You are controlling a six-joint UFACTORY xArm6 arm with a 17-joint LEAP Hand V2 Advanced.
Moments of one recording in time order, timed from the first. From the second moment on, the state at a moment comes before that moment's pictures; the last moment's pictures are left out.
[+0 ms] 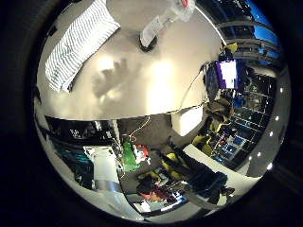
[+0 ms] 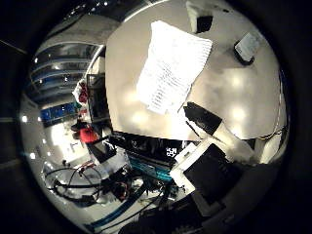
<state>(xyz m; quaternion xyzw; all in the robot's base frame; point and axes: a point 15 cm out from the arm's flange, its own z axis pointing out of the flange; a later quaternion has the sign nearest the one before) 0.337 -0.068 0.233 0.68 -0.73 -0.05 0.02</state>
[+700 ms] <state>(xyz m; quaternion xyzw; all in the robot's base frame) 0.346 -0.162 0.294 0.58 -0.81 -0.02 -0.12</state>
